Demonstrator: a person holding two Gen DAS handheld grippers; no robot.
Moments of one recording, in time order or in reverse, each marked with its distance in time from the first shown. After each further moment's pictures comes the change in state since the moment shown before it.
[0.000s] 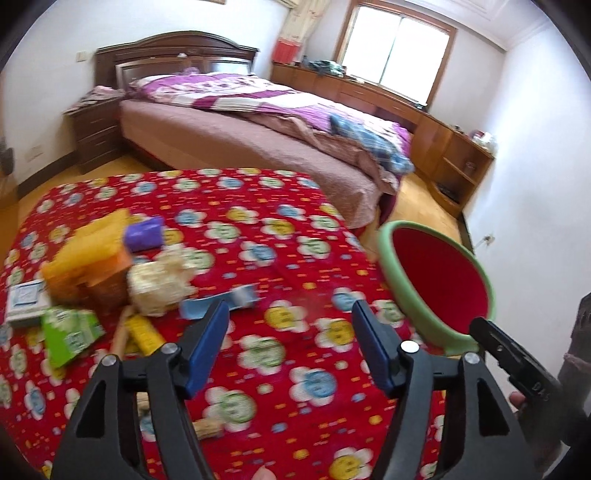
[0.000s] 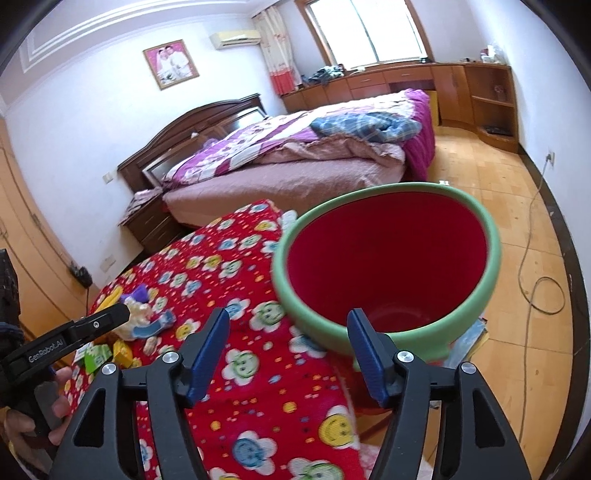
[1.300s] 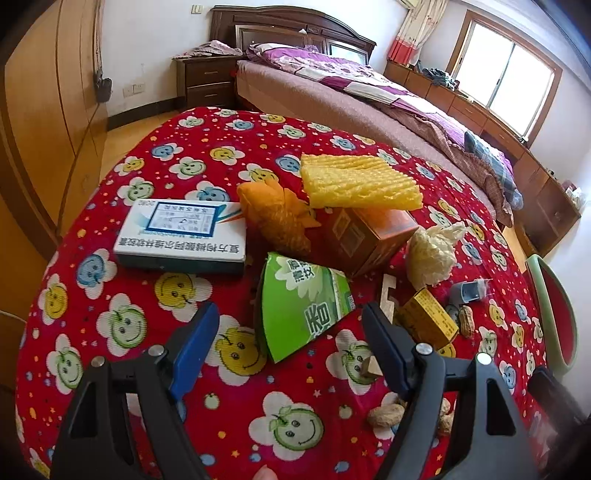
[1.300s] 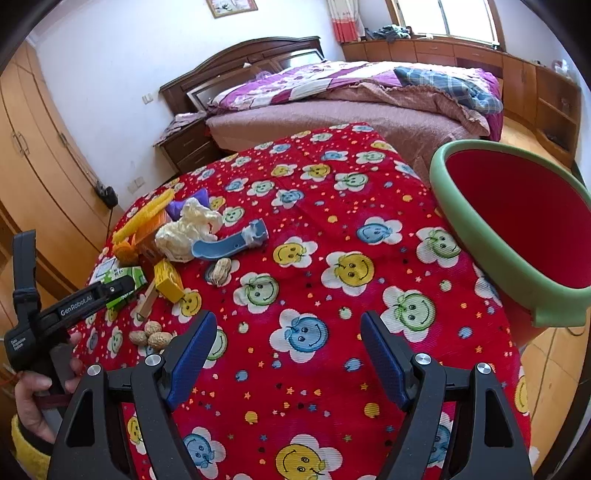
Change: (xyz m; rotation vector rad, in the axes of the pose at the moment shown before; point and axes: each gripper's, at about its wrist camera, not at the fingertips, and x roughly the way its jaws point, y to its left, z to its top) left arm 0.006 0.175 -0.040 -0.264 0.048 0.286; right arm 0.074 0.115 -0.050 -0.179 0.235 0.096
